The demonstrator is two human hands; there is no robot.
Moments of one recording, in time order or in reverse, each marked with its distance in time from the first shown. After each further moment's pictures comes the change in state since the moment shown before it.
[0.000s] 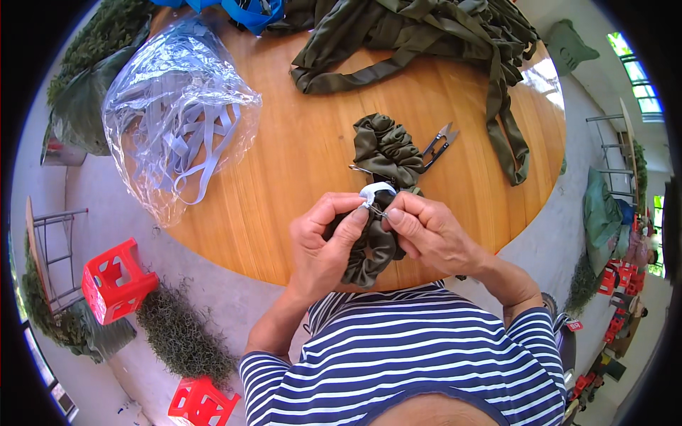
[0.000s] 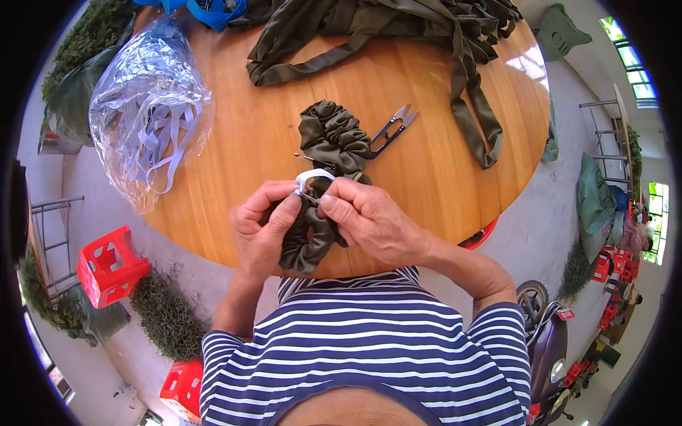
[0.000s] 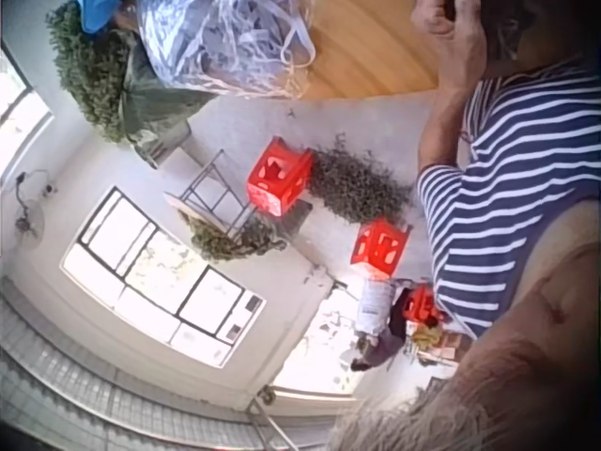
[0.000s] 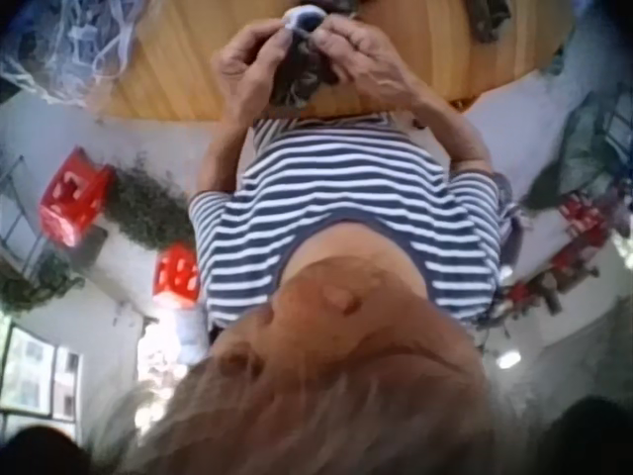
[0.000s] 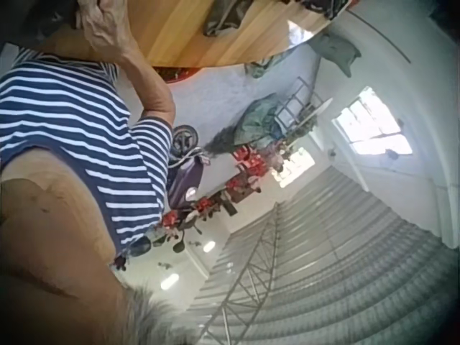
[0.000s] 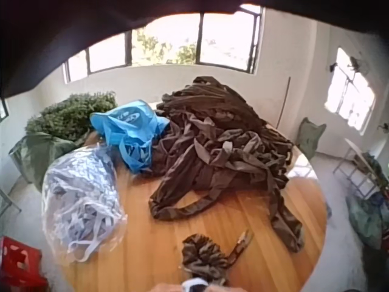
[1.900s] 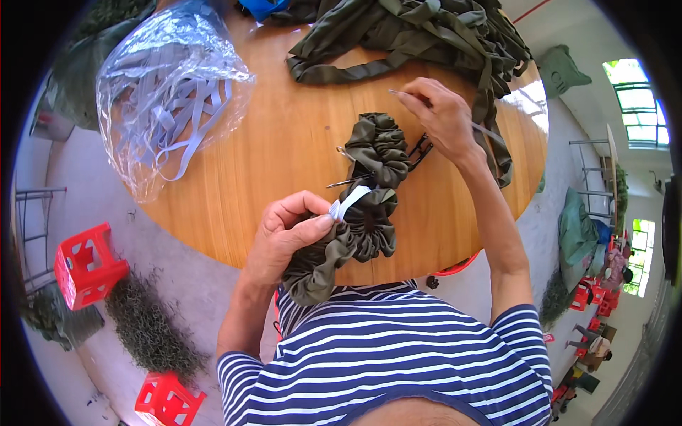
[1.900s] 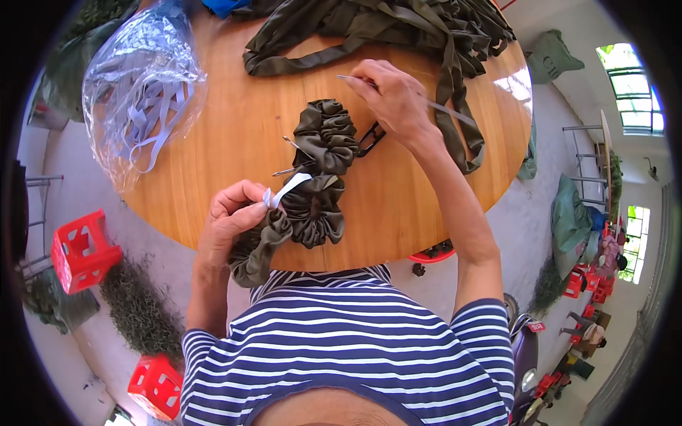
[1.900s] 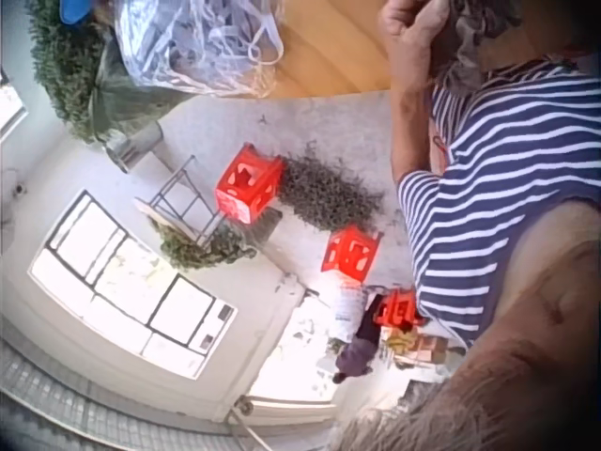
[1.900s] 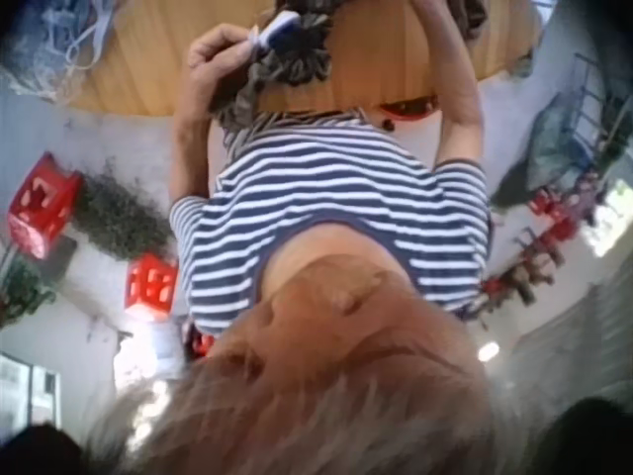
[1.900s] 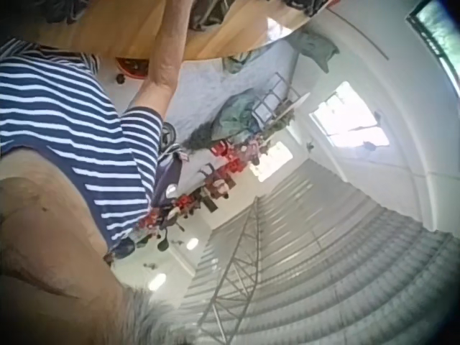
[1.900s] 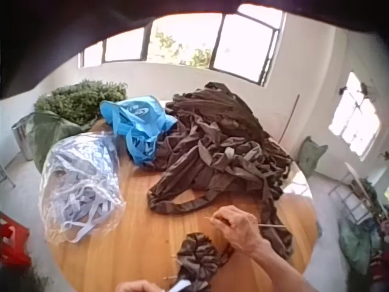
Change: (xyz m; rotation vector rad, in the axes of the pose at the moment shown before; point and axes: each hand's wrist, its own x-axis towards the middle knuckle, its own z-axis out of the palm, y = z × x) left_hand -0.007 0.001 -0.022 -0.362 -0.168 -0.279; right_hand 0.086 -0.021 -0.102 -1.083 0.514 -0.567
